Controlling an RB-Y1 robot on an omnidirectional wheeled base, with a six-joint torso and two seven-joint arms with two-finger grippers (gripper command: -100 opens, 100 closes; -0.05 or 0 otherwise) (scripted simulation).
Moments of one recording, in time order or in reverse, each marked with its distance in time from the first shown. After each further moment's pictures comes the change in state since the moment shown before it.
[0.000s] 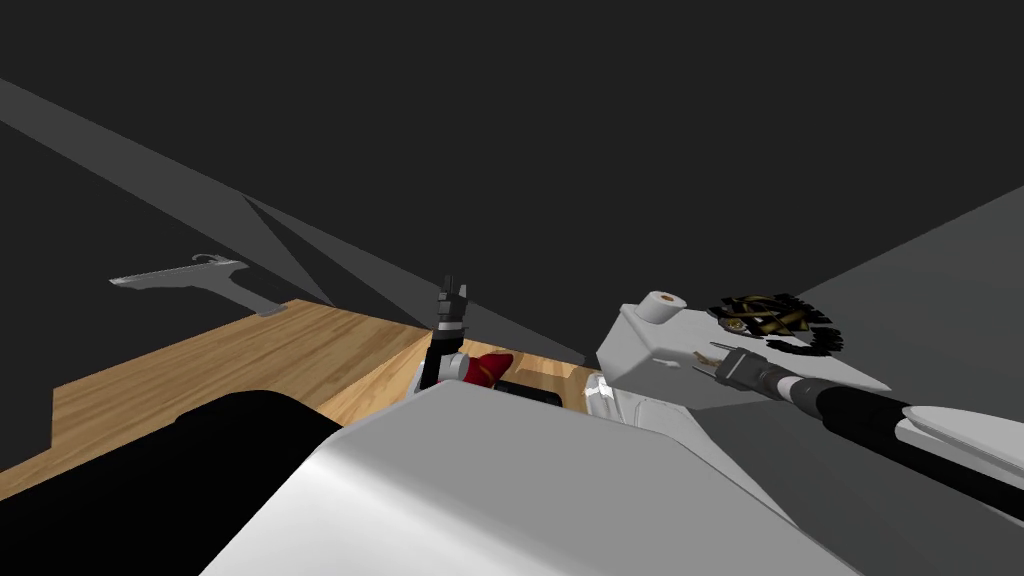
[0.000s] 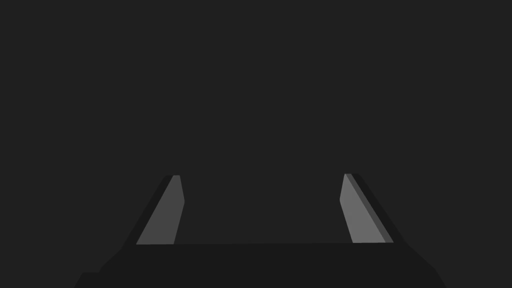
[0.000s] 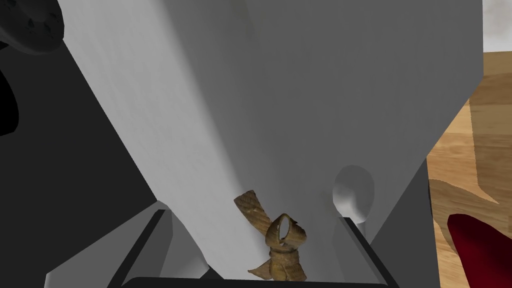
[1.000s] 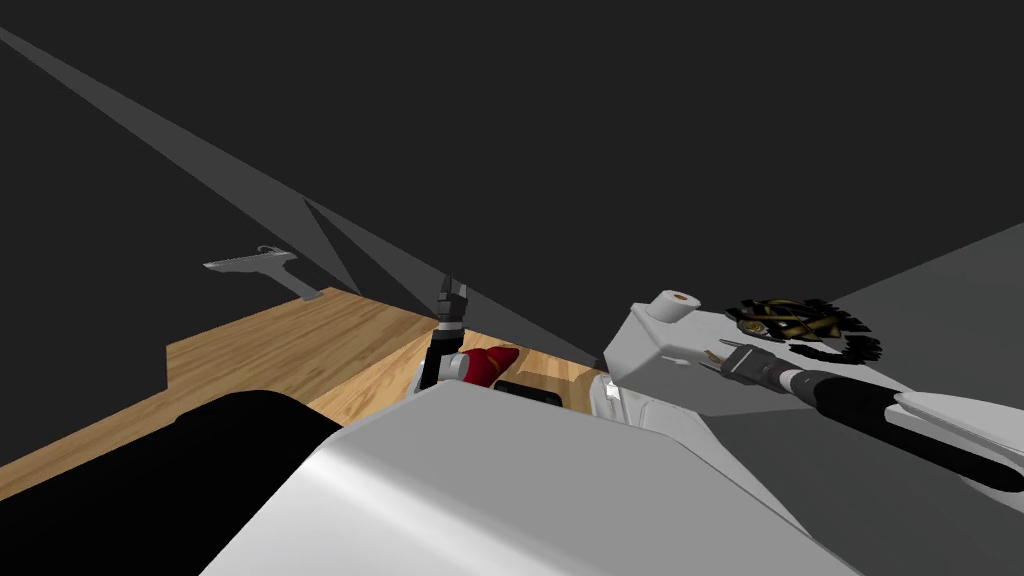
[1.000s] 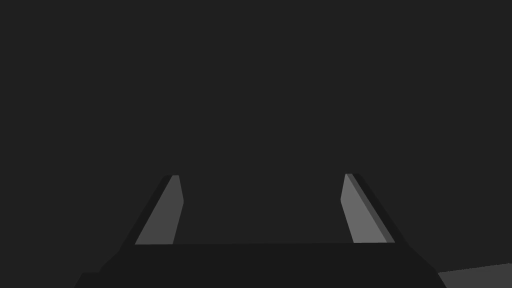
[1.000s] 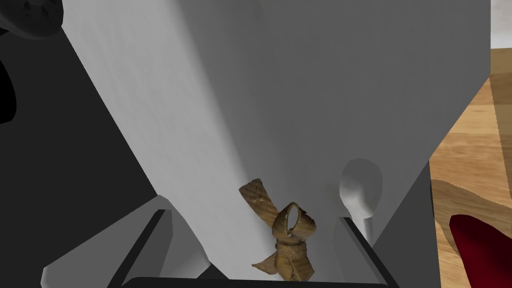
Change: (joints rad) left arm 0.000 0.000 0.000 0.000 0.000 0.000 0.000; right arm -0.228 0.022 0.152 0.243 -0.043 -0.052 0.029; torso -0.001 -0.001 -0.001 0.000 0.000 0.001
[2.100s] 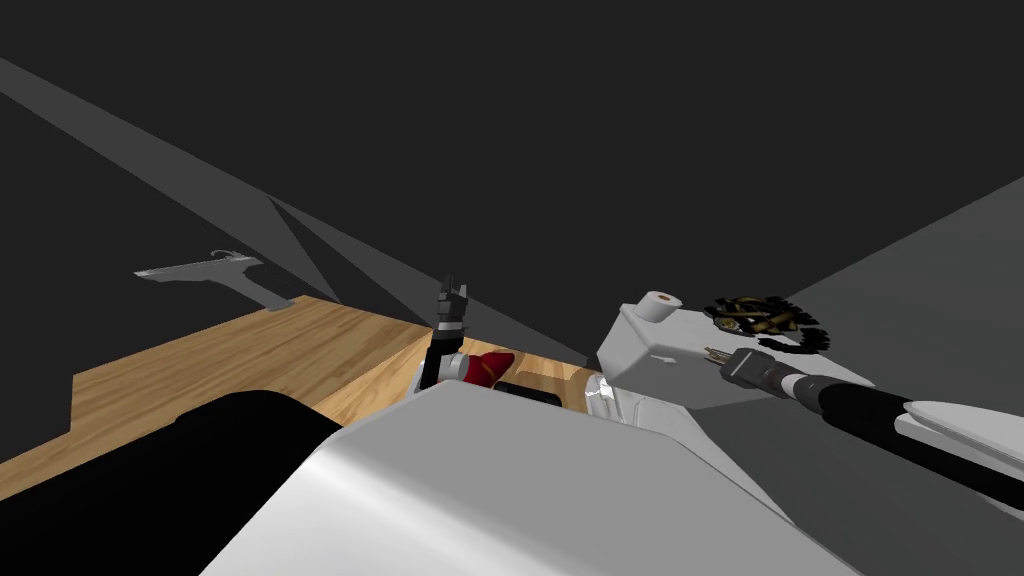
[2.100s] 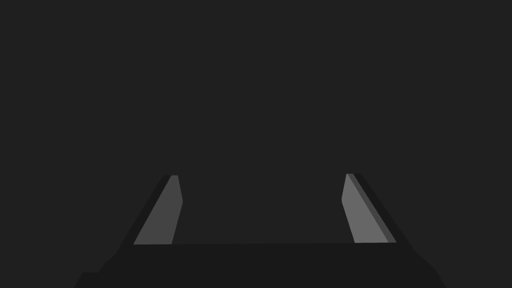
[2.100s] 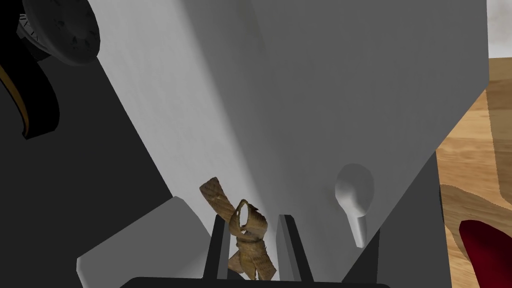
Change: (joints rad) left arm 0.000 0.000 0.000 0.000 0.000 0.000 0.000; right arm 0.129 -0.009 -0.097 -0.127 0.027 0.030 -0.013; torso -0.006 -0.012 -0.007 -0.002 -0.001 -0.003
